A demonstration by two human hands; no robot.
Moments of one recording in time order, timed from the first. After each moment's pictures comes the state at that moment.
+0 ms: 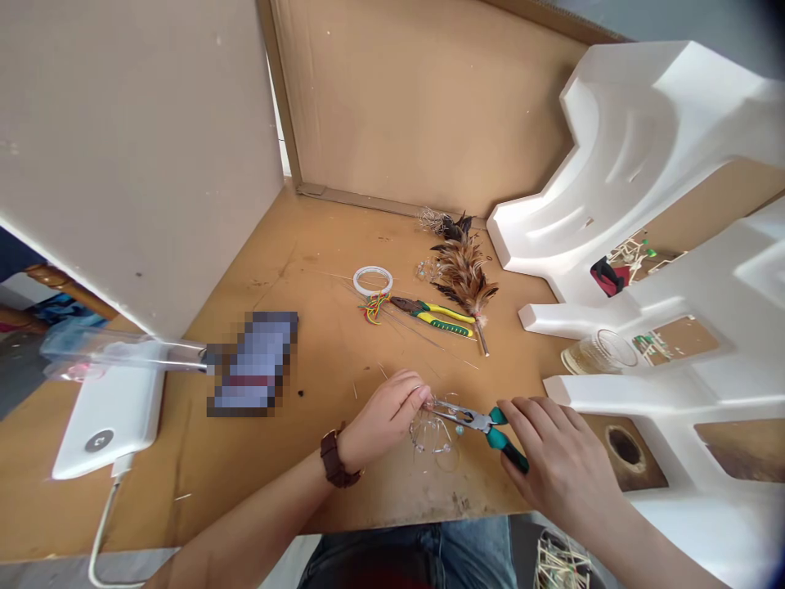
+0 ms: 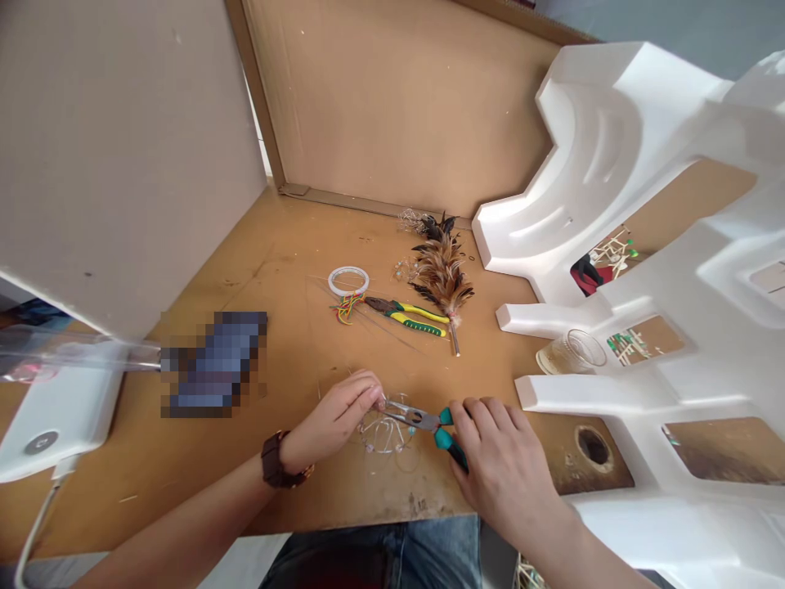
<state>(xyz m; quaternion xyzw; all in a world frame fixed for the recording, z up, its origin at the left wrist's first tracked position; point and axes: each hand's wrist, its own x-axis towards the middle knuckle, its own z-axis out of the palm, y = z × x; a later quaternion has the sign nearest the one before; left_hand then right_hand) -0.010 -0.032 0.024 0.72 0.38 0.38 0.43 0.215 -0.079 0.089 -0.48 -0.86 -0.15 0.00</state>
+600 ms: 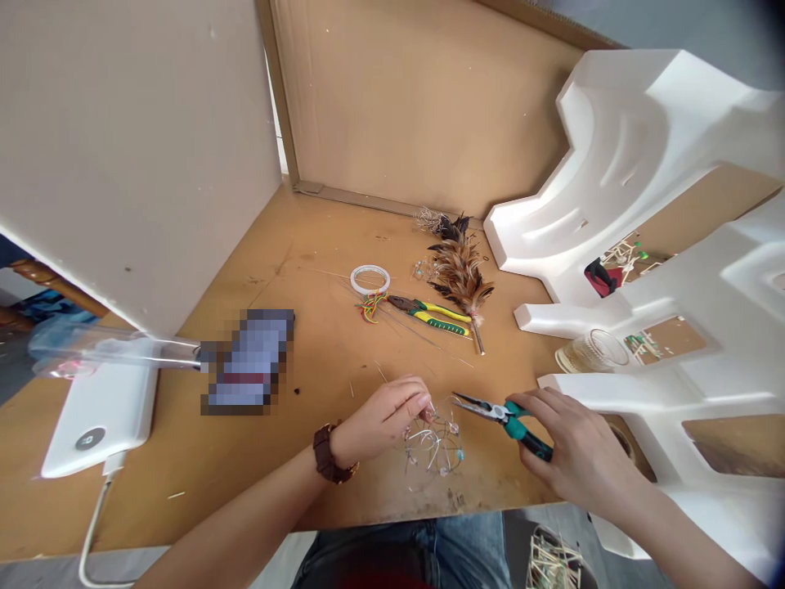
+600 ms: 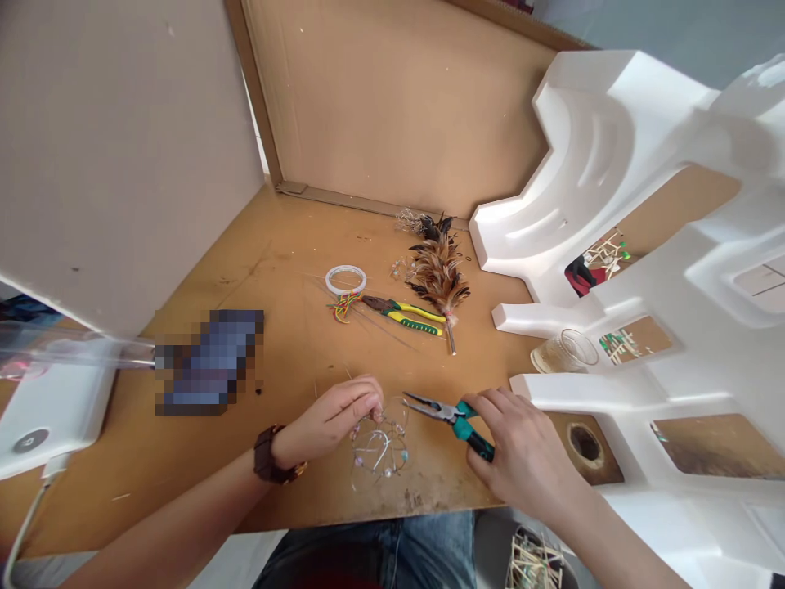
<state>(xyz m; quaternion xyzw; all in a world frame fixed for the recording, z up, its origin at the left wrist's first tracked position) -0.015 -0.033 0.031 0.73 0.31 0.36 0.49 0.243 -0.064 0.104 -0.50 -0.87 -0.02 0.02</state>
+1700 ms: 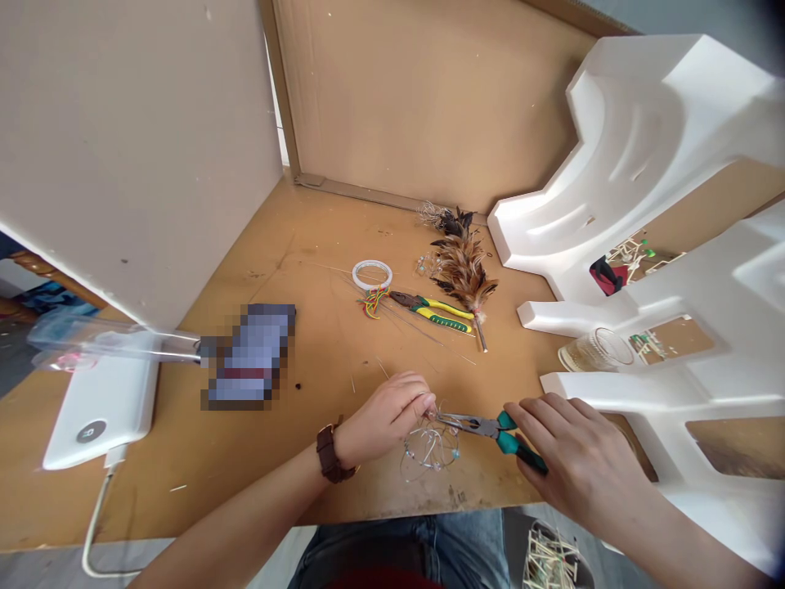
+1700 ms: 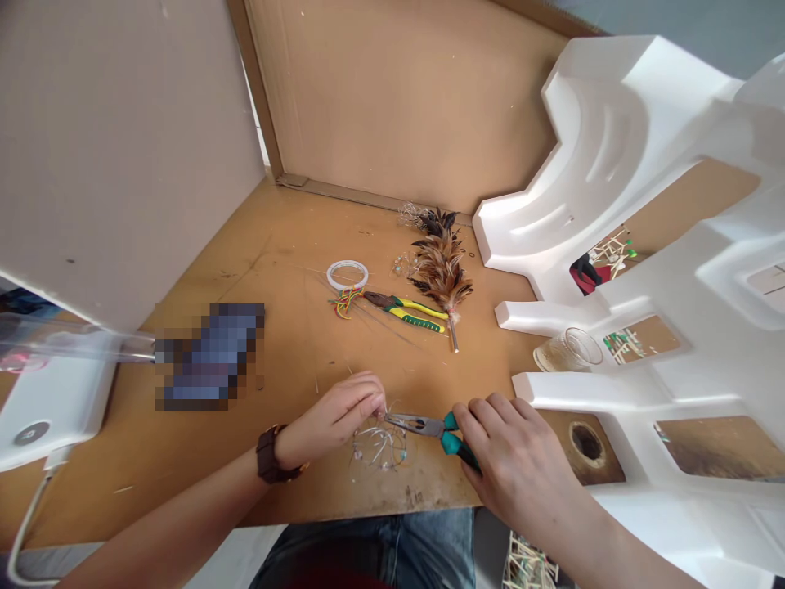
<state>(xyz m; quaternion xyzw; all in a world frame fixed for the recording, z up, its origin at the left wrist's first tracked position) -0.013 -0.034 0.026 0.78 0.33 0.35 0.41 0.222 -0.072 0.115 -0.43 -0.90 -0.12 -0.03</state>
